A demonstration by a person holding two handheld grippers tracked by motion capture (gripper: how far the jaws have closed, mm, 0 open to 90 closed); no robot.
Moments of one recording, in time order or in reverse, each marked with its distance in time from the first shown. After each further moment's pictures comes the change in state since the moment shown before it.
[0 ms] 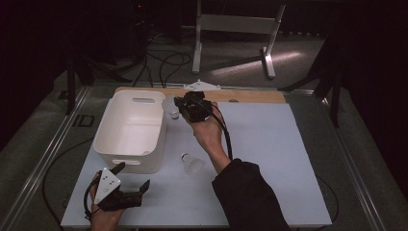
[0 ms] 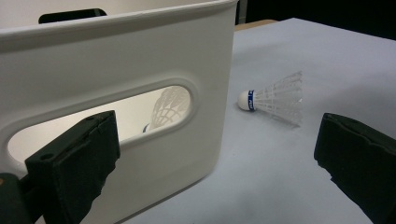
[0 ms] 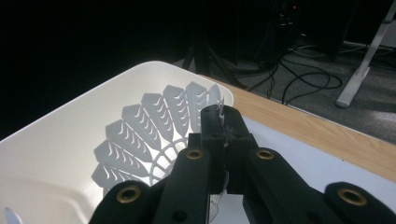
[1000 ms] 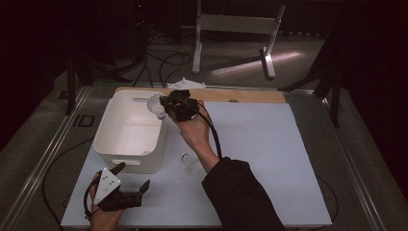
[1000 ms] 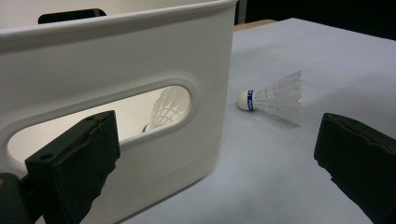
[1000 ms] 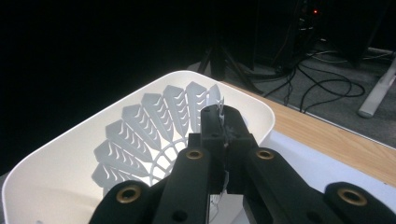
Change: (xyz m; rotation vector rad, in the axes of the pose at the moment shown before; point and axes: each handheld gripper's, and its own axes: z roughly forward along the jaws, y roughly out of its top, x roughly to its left) left arm 0.000 0.000 0.000 -0.001 -0.002 0.000; right arm 0.028 0.010 0.017 -0.006 0.061 -0.013
